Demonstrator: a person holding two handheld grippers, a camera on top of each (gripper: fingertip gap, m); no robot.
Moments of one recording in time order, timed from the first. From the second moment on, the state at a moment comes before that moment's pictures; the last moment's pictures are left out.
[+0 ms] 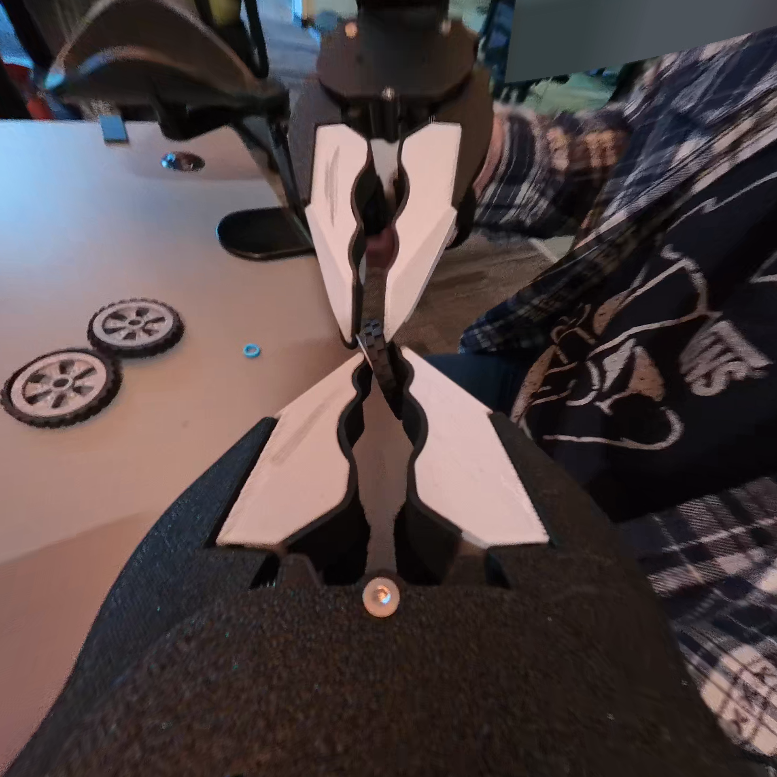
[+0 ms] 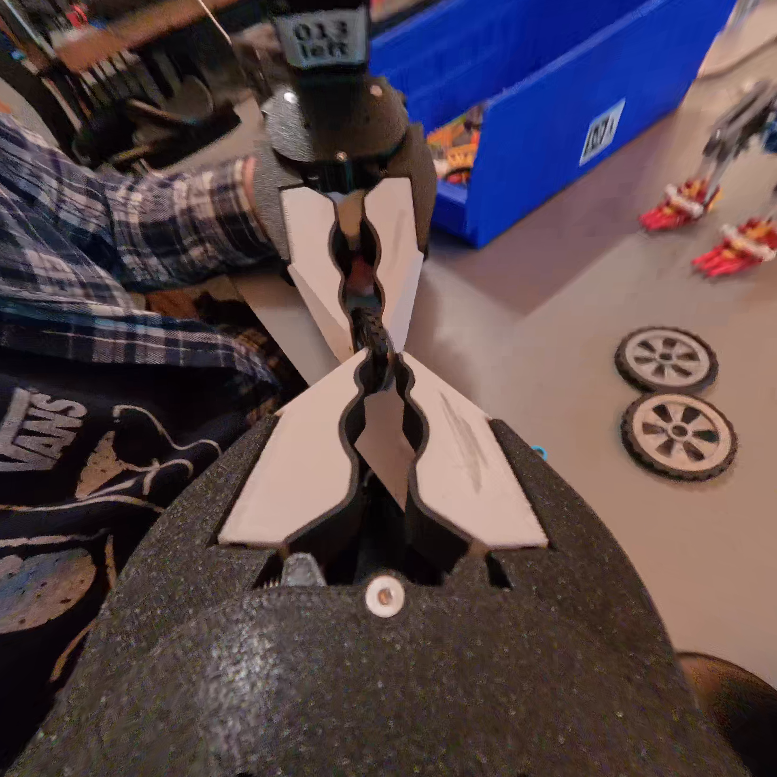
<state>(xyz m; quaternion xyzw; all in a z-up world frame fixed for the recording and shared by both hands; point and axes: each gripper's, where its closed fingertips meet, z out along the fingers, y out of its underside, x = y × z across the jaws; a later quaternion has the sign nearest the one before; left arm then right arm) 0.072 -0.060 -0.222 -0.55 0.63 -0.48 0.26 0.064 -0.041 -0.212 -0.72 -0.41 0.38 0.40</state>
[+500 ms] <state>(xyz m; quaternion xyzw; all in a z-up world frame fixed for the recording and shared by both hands) 0.068 -0.017 -0.239 -0.53 0.69 -0.19 0.45 0.073 -0.006 -0.233 -0.62 -0.59 -0.04 0.52</state>
